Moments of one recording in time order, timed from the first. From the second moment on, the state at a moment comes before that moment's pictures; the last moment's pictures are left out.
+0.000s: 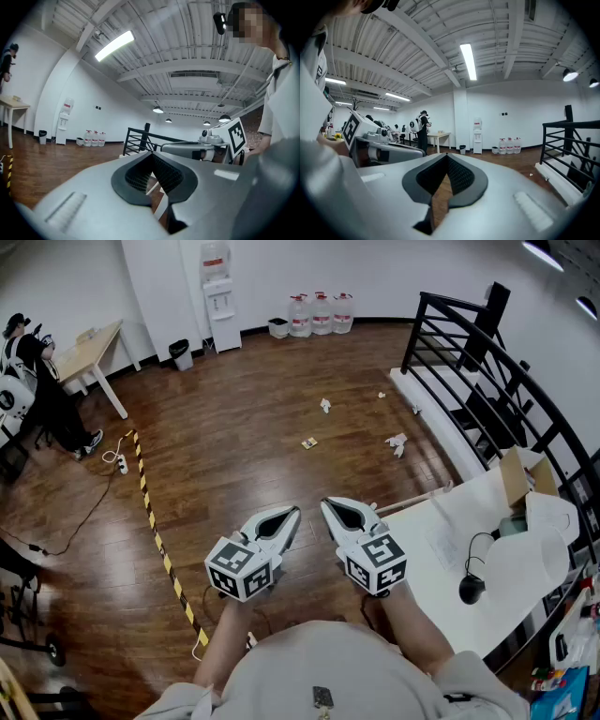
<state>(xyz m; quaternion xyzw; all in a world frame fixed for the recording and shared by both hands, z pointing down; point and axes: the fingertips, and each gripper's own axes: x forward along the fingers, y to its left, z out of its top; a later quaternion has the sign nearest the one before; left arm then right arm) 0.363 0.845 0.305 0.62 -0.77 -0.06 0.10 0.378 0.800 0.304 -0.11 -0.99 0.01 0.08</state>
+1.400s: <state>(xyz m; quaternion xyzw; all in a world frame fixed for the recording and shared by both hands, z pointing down) 0.215 0.668 0.330 0.70 -0.70 -0.02 0.13 0.227 0.631 0.316 -0.02 -1.00 0.03 0.08</state>
